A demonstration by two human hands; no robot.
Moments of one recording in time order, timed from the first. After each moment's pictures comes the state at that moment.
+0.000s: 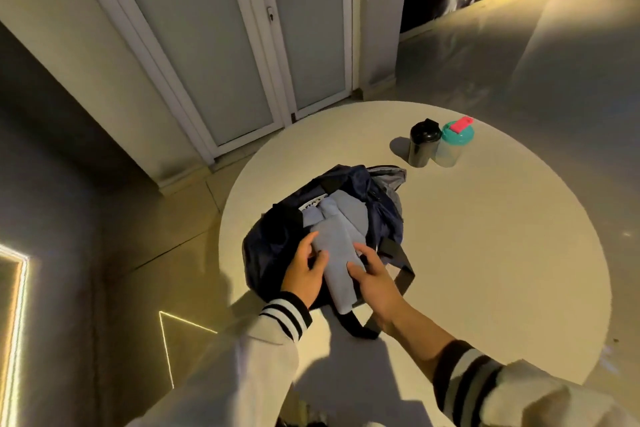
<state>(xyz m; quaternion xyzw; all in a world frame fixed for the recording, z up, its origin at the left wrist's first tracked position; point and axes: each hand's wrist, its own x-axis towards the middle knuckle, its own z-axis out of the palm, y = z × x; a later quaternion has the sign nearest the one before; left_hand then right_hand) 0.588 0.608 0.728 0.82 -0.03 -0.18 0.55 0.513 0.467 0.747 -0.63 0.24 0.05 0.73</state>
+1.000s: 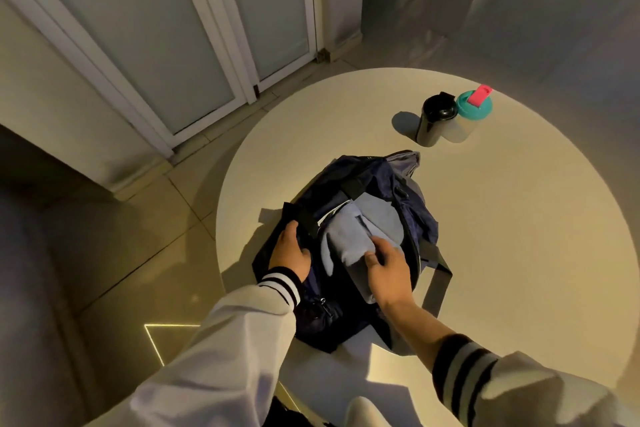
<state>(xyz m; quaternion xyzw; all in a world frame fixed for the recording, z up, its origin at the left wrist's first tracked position) 0.769 0.658 0.682 0.90 -0.07 -0.27 0.32 0.637 0.509 0.677 -0.75 0.40 -0.02 0.52</state>
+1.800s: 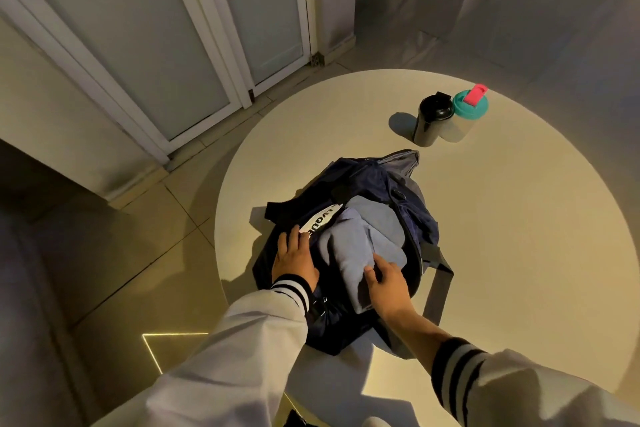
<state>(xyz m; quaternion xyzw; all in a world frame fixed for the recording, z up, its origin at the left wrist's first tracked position) 0.761 0.654 0.663 0.95 -0.21 -0.22 0.08 0.625 0.518 0.663 -0.79 0.39 0.05 0.48</state>
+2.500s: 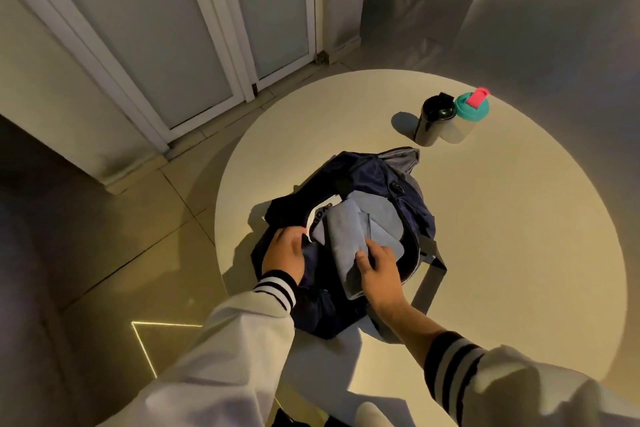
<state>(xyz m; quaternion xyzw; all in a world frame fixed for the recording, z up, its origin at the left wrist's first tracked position) 0.750 0.681 0.663 0.92 -0.15 -0.13 0.33 0.621 0.532 0.681 -0.79 0.35 0.01 0.51</state>
